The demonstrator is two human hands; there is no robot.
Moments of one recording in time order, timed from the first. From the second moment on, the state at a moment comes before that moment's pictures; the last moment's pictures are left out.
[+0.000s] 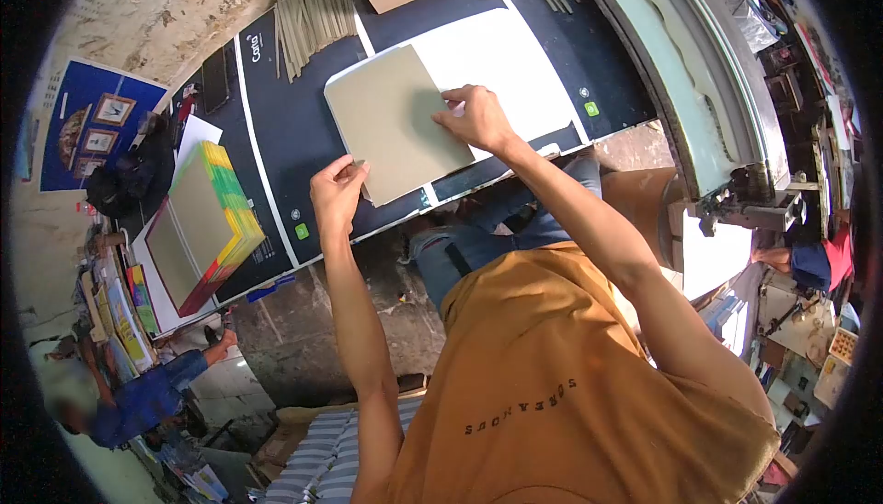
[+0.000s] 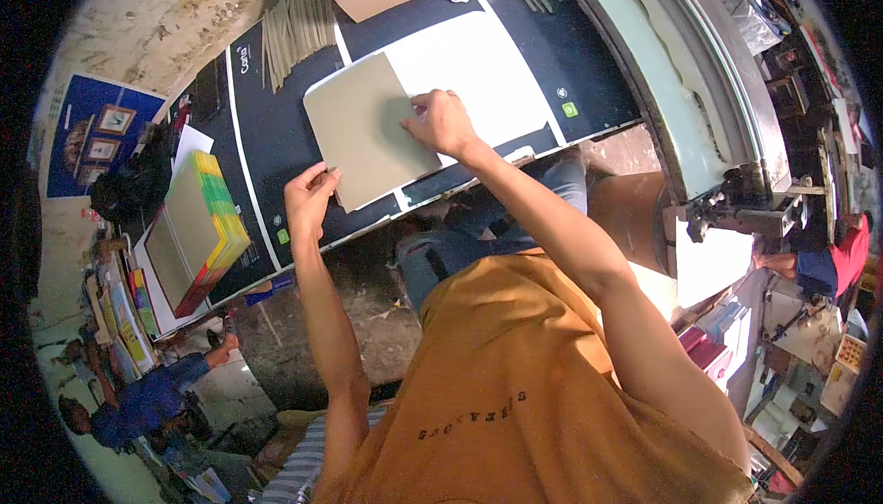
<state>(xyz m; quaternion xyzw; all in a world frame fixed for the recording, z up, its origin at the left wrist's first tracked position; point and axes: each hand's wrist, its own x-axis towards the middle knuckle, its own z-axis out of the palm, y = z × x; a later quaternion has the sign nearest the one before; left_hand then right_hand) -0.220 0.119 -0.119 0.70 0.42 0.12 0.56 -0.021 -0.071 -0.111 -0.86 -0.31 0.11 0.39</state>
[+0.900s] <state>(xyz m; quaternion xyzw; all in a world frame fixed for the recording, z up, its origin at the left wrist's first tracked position) -0.198 0.134 -0.139 0.75 0.46 0.10 0.46 -0.002 -0.058 -0.129 -0.89 -0.28 0.18 0.30</state>
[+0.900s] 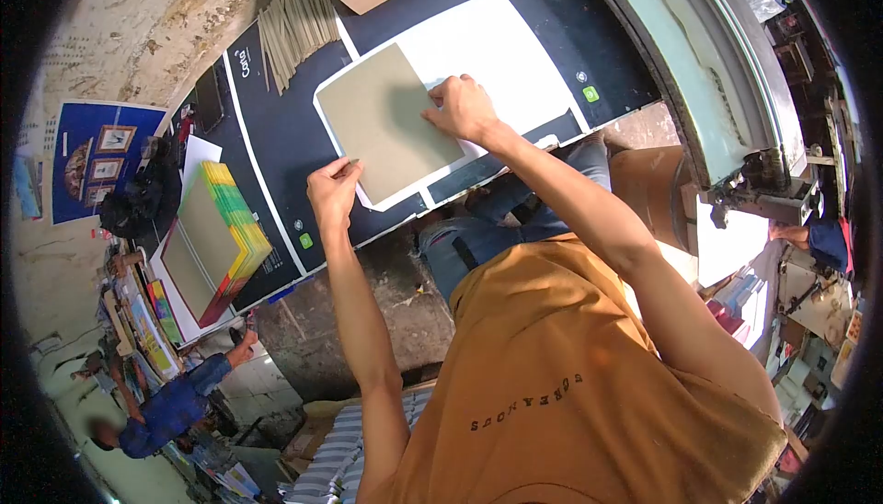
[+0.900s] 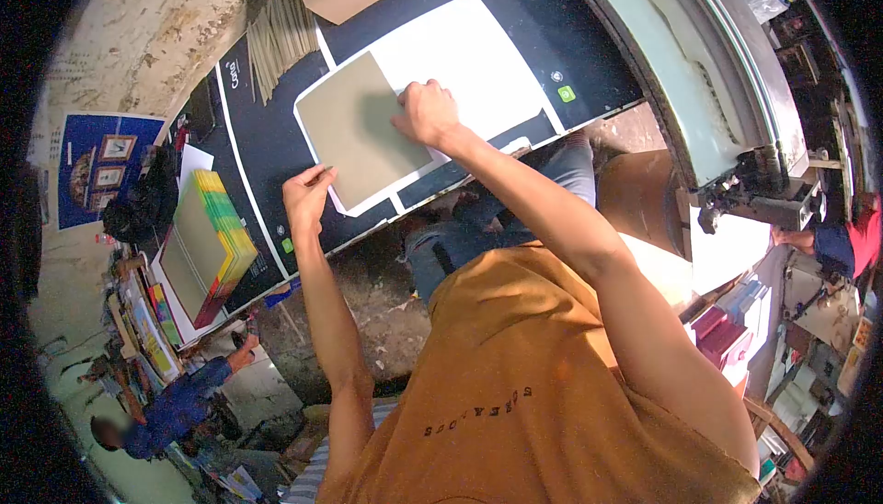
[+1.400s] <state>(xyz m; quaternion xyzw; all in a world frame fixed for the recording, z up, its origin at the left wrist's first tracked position) -0.201 0.135 -0.140 0.74 0.45 0.11 0.48 -0.008 -0.059 -0.120 -0.90 -0.31 0.10 0.29</state>
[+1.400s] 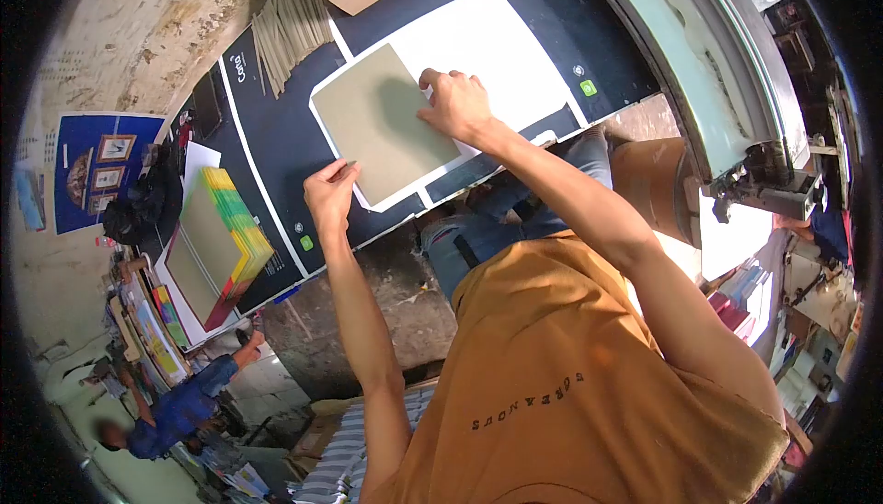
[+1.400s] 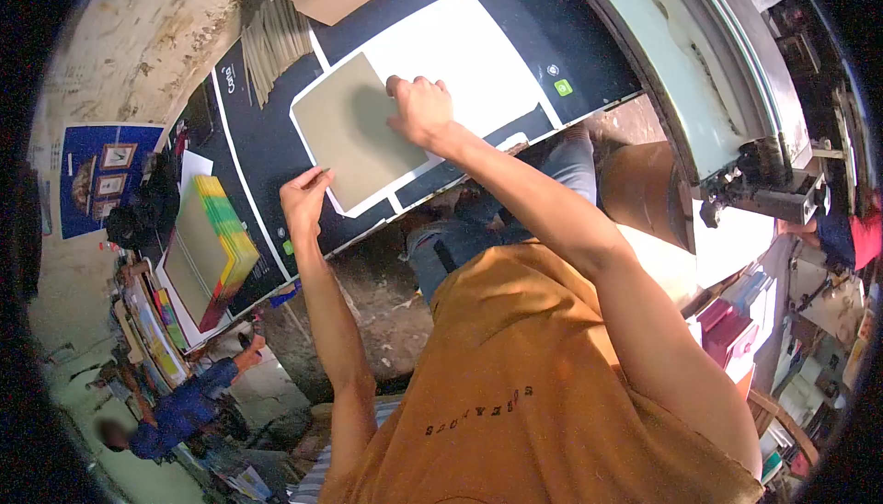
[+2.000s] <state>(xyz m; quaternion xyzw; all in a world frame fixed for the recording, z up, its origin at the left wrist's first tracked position) -0.199 0.138 -0.140 0.76 0.45 0.10 0.46 -0.003 -0.056 -0.113 -0.90 -0.29 0.12 0.28</state>
